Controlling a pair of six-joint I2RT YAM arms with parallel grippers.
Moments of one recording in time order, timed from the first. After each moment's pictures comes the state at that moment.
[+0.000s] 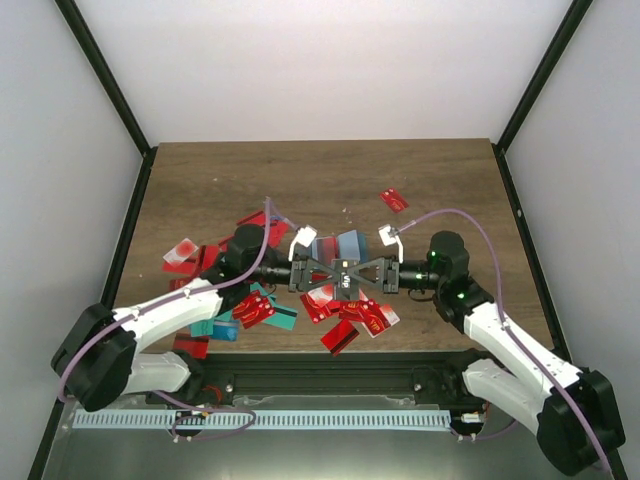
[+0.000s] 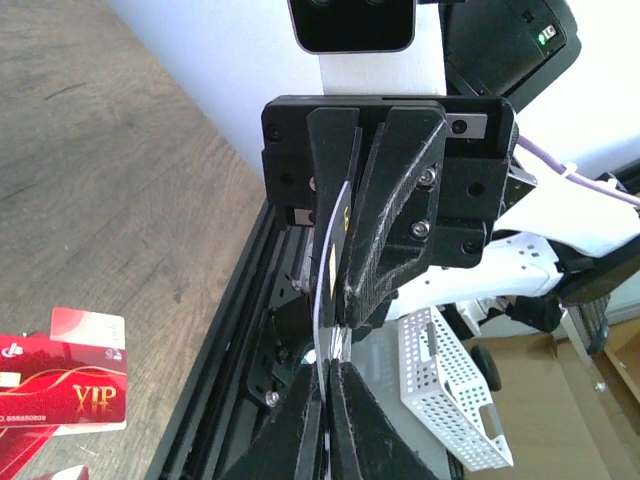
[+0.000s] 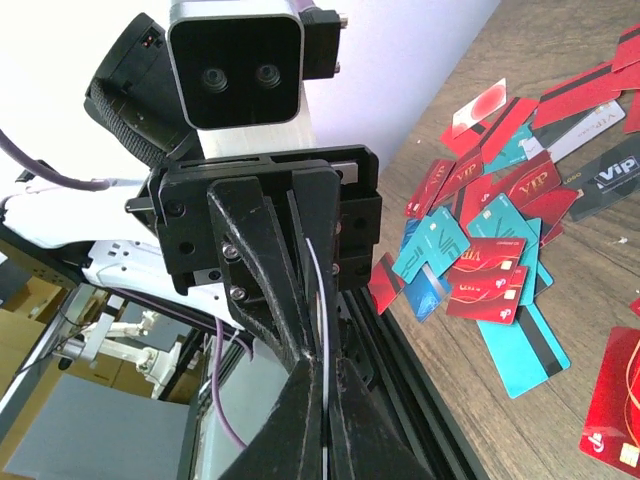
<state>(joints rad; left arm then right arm) -0.72 1.27 0.64 0.43 0.90 -0.79 0.45 0.90 0.48 0.24 -1.01 0.78</state>
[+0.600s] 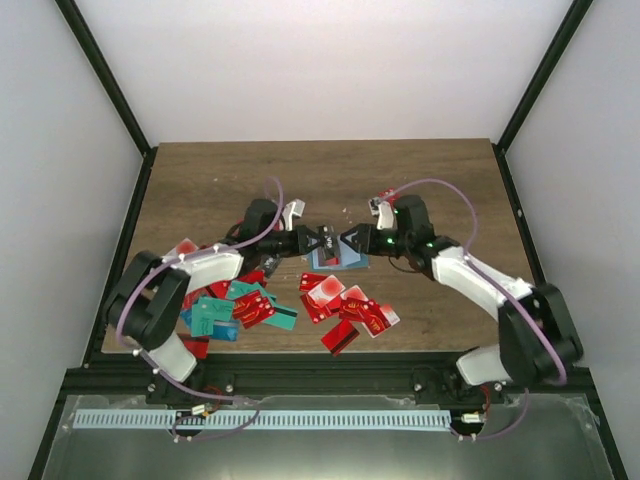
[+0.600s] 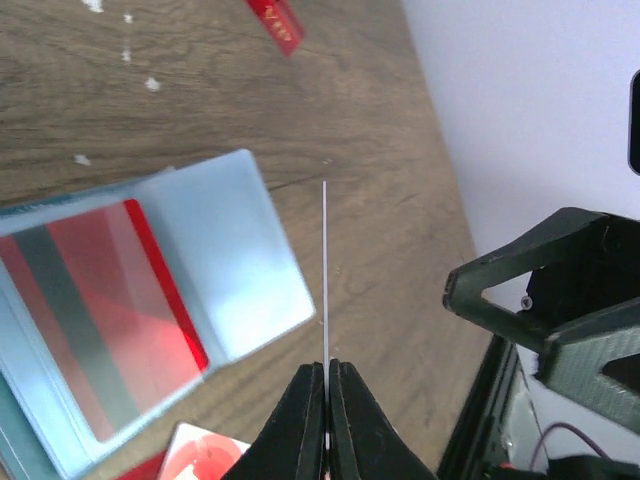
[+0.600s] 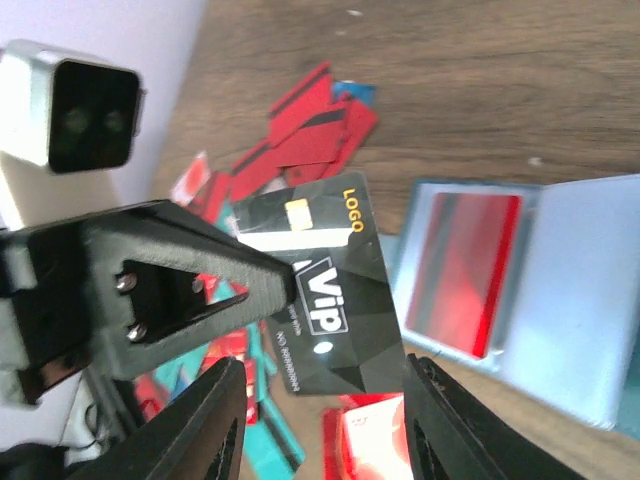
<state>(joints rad) -0.52 1.60 0.81 0.28 0.61 -0.74 0.43 1.32 0.78 -0.04 -0.56 0.59</state>
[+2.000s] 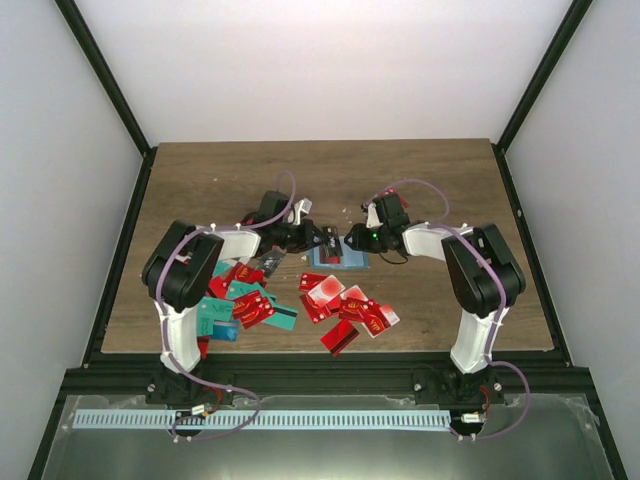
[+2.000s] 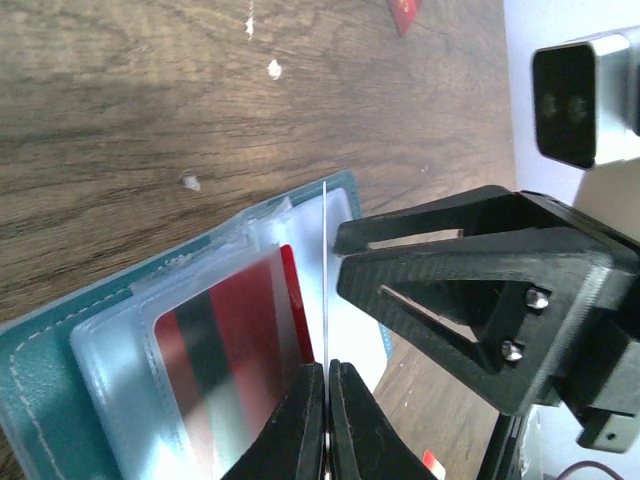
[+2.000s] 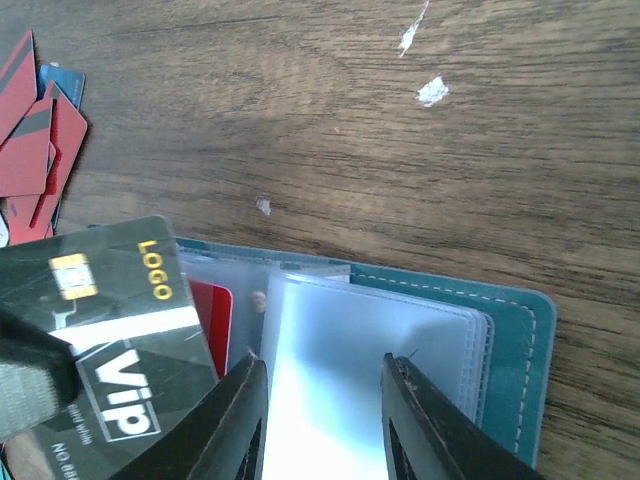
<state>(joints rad) -0.47 1.96 1.06 0.20 0.70 -0.74 0.39 1.85 1.00 -0.05 -0.38 0.45</state>
